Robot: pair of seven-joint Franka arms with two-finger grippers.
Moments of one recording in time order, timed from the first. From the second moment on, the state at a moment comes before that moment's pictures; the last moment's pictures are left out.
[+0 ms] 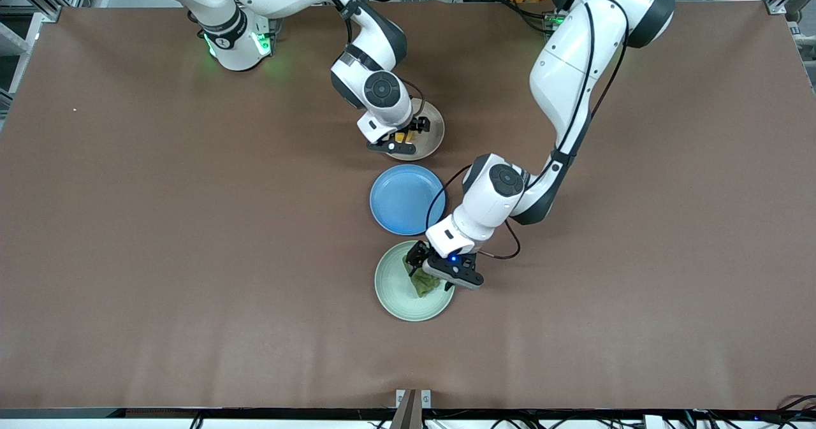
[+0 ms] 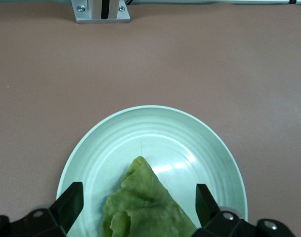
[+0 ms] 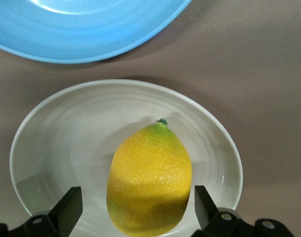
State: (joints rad) left arm -0.50 0.97 -0.13 -1.35 -0.13 2.90 -0.16; right arm 0.57 0.55 0.38 -1.96 0.12 2.36 0.98
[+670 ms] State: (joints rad) left arm -0.53 1.01 -0.12 -1.34 -0.11 2.90 -0.14; right arm 0.57 0.55 0.40 -1.90 0.12 2.29 0.99
